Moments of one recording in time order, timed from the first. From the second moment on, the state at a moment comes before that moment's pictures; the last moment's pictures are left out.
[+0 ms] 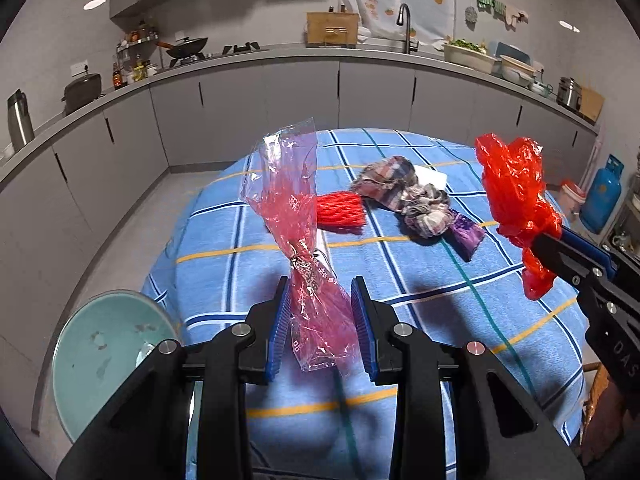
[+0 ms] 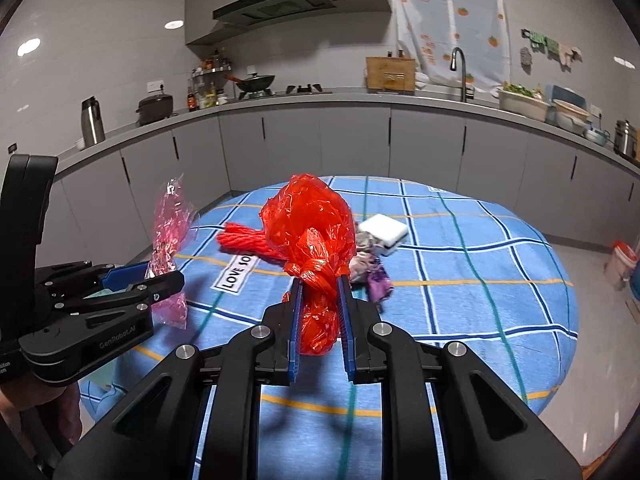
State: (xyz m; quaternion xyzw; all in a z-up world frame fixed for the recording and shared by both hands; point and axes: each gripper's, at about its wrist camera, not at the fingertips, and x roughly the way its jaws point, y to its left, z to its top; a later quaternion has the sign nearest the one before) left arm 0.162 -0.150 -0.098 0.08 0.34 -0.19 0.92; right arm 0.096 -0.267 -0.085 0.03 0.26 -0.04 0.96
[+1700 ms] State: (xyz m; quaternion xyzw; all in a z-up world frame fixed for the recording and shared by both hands) left arm 0.158 0.032 -0.093 0.01 0.33 -0.04 0.94; right arm 0.142 -0.099 -0.071 -0.04 0.26 0.15 0.95
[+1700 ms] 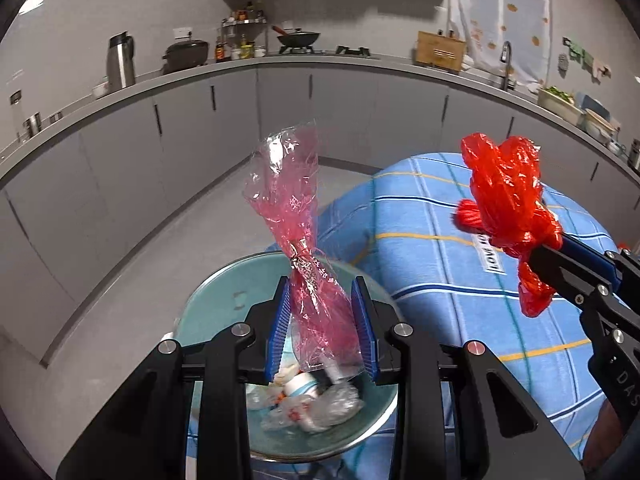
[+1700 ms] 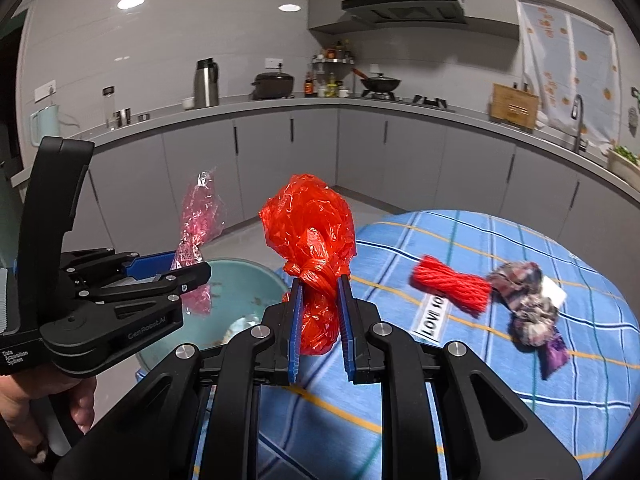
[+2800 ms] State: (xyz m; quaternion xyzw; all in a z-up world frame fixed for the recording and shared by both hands) left arm 0.170 0.090 -0.121 -0.02 0.36 0.03 0.93; right arm 0.178 -0.036 -0.120 -0.07 0.29 0.22 0.93
